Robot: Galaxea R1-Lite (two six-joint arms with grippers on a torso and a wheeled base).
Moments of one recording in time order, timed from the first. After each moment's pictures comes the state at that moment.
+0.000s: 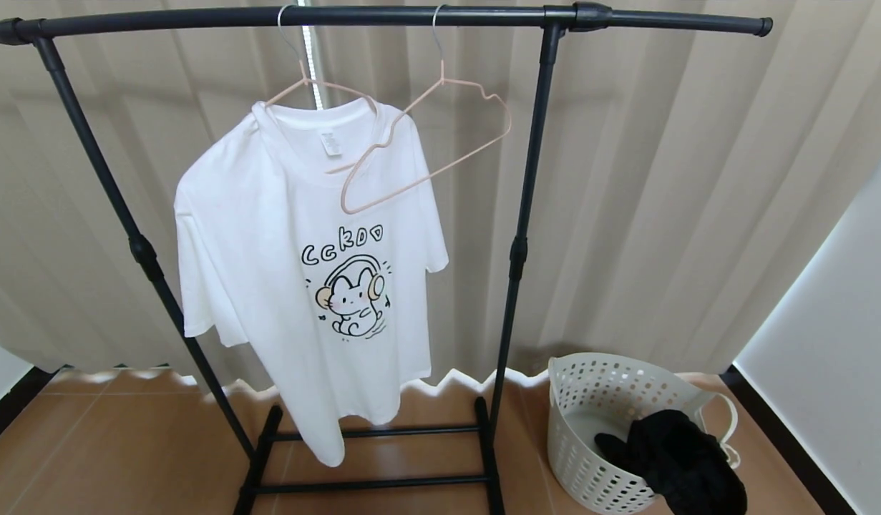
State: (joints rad) left arm 0.00 0.00 0.00 -0.04 0.00 0.01; right arm 0.00 0.00 0.00 -0.05 0.15 -0.03
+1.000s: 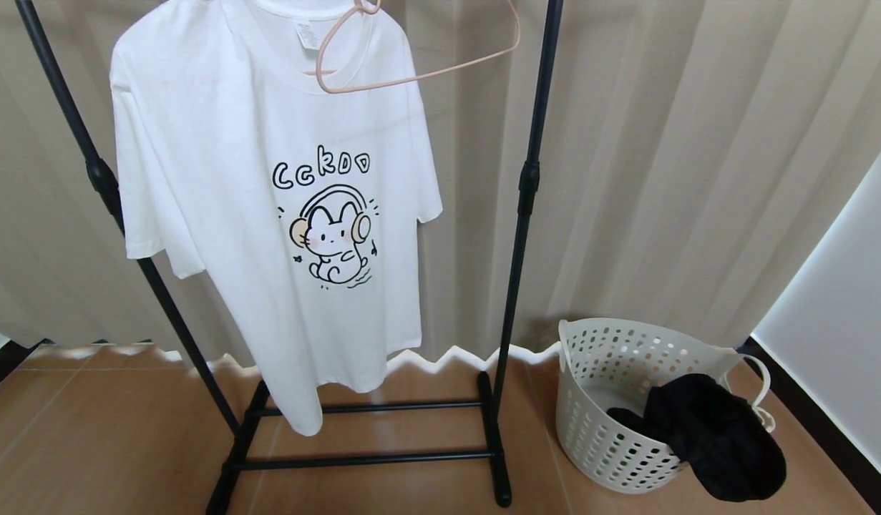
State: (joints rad) left arm 0.00 0.00 0.00 -0.04 0.00 0.01; right arm 0.00 0.00 0.00 -0.06 0.15 -0.03
